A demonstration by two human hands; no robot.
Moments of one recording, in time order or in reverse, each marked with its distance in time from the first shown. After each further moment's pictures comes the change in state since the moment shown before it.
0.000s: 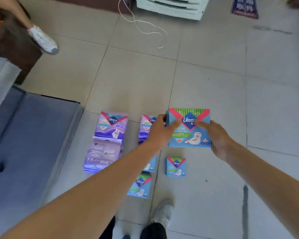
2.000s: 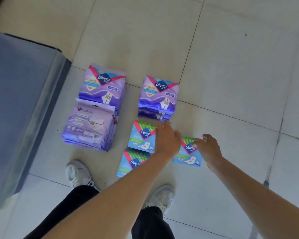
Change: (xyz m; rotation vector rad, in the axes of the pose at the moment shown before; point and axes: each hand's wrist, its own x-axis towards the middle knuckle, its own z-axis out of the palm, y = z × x) left_hand 0.066 -0.209 0.062 0.626 0.107 -0.093; right_hand 0.138 0.219 0.005 -0.547 0.144 0.216
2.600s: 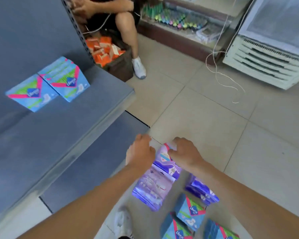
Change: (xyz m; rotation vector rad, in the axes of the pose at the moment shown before) left_hand -0.093 -0.033 -0.439 0.105 0.442 -0.110; right_hand -0.280 -0.369 0.099 -0.723 -0.151 -0.892
